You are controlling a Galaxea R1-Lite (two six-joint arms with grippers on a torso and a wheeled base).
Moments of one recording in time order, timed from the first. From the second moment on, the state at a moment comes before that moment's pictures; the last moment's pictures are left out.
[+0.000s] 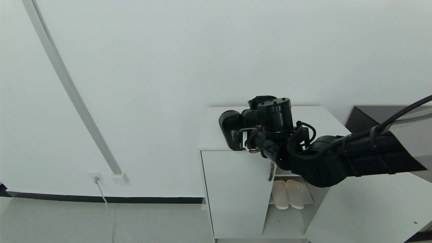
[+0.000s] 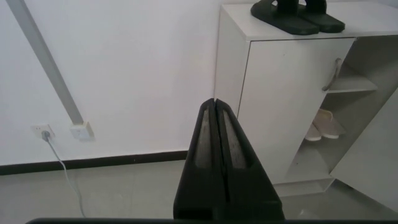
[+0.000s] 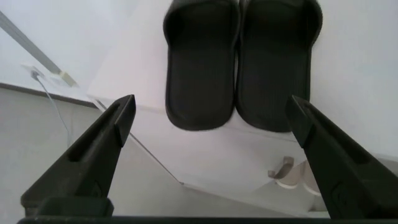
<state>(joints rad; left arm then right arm) 0.00 0.00 0.00 0.00 -0.07 0.00 0.76 2.05 -1.37 -0.41 -0.47 0.22</state>
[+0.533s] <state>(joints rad) 0.00 0.00 0.00 0.00 -0.07 0.00 0.76 2.05 -1.36 -0.44 -0.48 0.22</state>
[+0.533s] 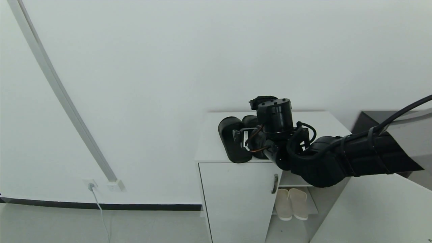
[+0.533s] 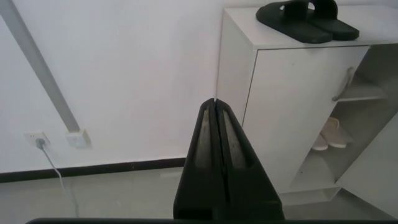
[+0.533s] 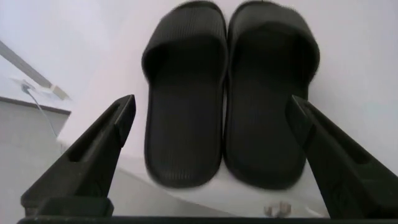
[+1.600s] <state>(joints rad) 0.00 0.00 0.00 0.00 -0.07 0.00 0.71 2.25 -1.38 -0.64 -0.47 0.15</state>
